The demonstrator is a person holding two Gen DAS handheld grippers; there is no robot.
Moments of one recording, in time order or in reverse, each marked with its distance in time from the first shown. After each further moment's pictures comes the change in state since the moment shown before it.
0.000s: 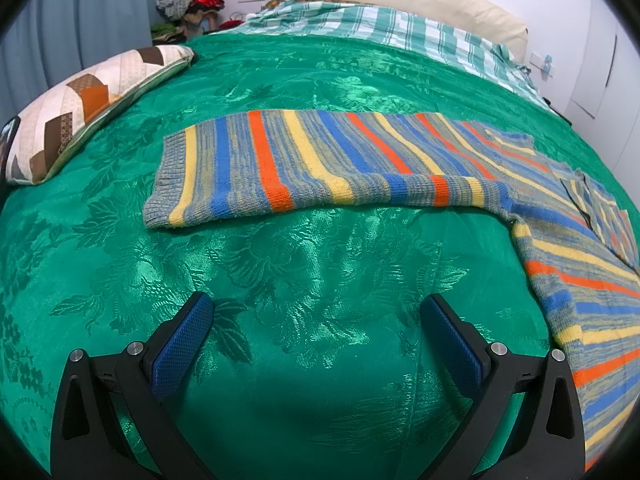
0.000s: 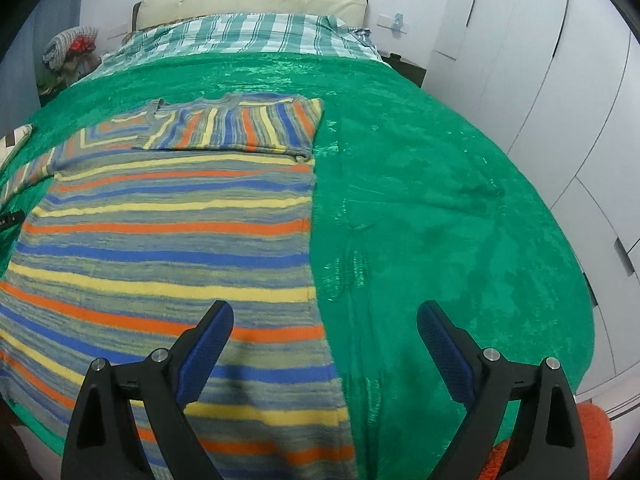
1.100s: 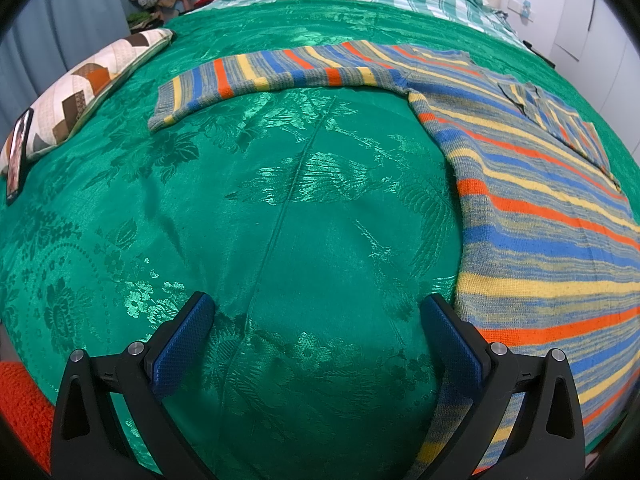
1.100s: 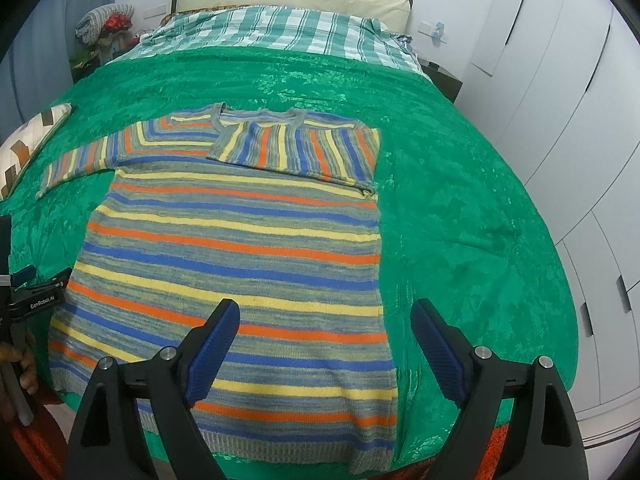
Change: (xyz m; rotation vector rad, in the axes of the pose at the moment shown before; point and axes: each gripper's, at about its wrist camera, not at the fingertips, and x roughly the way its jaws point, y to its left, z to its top) left arm -0.068 -0.071 -0.068 0.097 0.151 0.020; right arm -0.065 0.054 0.037 -0.112 0.046 0.059
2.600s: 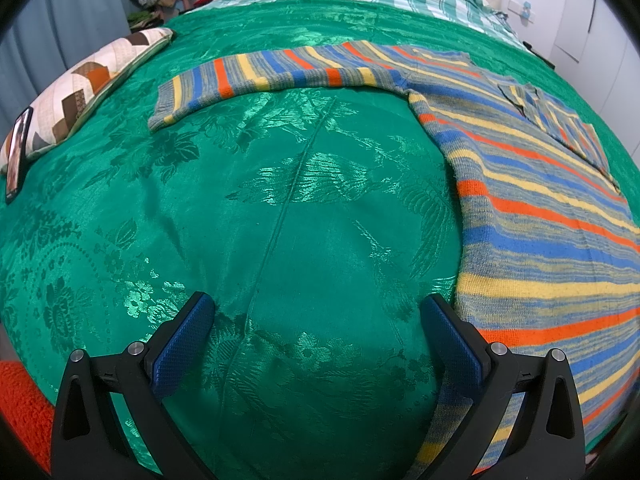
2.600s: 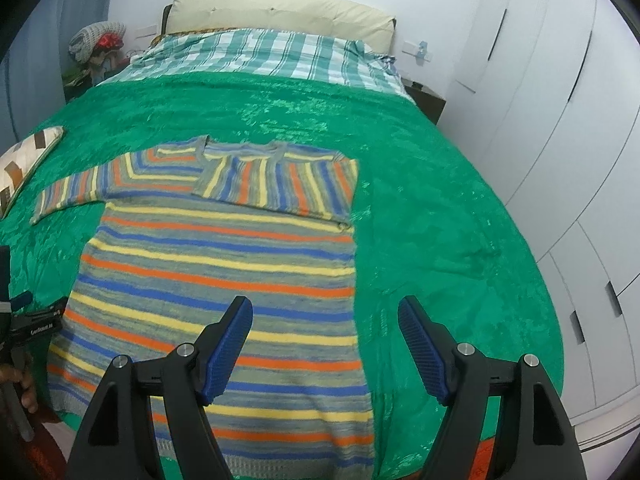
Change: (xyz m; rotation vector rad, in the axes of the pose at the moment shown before) left arm 0.000 0.001 0.000 -0.002 -0.001 0.000; right arm -0.017 -0.012 0.016 0.018 -0.082 -0.041
